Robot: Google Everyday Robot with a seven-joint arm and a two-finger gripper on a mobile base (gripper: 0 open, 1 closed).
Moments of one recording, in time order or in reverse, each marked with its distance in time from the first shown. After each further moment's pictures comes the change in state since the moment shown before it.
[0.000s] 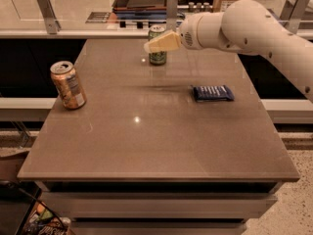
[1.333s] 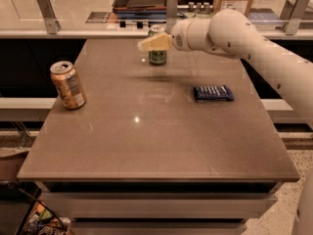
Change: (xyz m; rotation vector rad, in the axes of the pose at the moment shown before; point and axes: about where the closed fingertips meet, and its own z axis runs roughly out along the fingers) arm 0.012 -0.013 0.051 -0.021 -0.044 0.069
